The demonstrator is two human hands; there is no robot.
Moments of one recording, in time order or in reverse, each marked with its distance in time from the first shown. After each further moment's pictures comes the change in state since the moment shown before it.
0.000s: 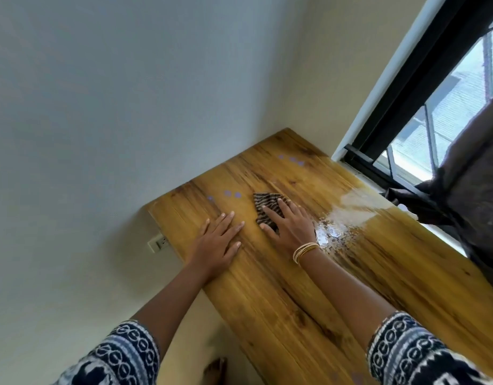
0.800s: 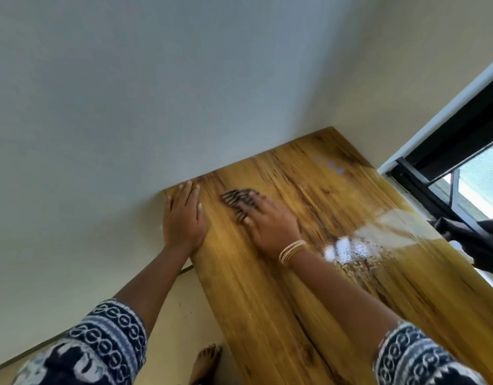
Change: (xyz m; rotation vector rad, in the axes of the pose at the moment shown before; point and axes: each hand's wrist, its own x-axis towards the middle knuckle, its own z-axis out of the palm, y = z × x) left_hand 0.015 -0.073 -0.012 -0.061 0.346 -0.555; right_hand 0.053 -0.065 -0.006 0.059 0.127 -0.402
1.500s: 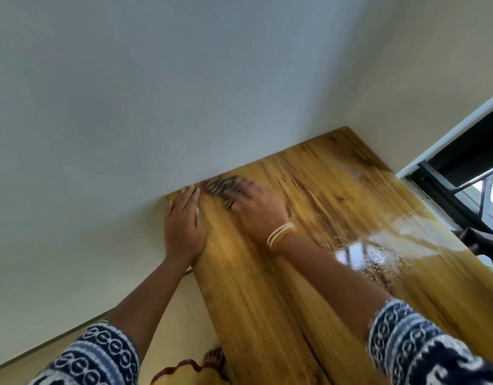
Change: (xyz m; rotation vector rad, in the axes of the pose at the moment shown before) left_hand 0.006 -0.005 0.004 -0.116 0.076 -0.023; right_hand 0.068 -0.002 0.016 -0.052 0.004 -0.171
